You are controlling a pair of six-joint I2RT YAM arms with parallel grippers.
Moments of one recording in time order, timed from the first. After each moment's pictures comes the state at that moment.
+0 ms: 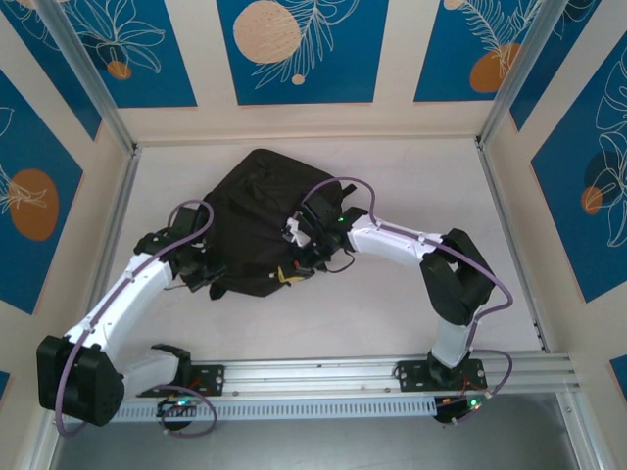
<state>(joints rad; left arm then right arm) -0.27 1.14 0.88 -0.97 0.07 -0.81 0.77 1.79 1.27 -0.61 -0.75 0.59</state>
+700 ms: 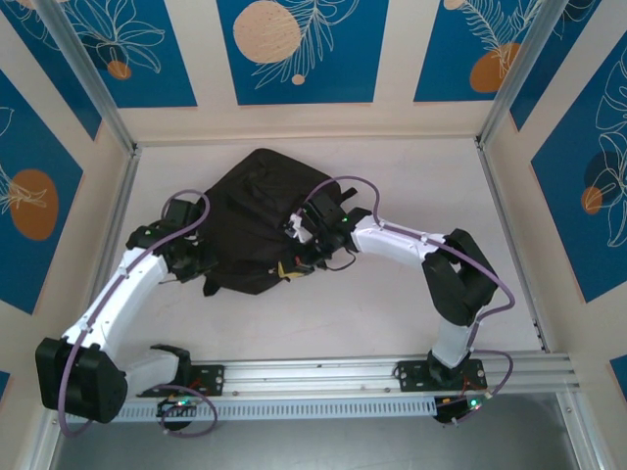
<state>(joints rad) -0.22 1.15 0.95 -1.02 0.00 -0.68 0.75 1.78 1.24 -0.52 -0.77 0.66</state>
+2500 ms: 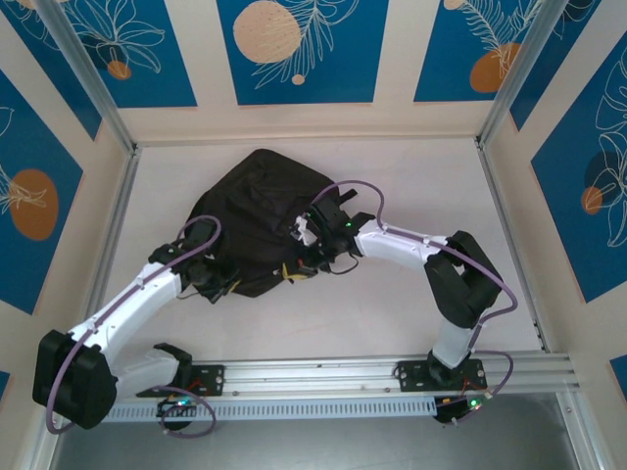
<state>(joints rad) -0.41 1.13 0.77 -0.85 0.12 -1.19 0.74 1.75 1.18 -0.48 -0.72 0.69</state>
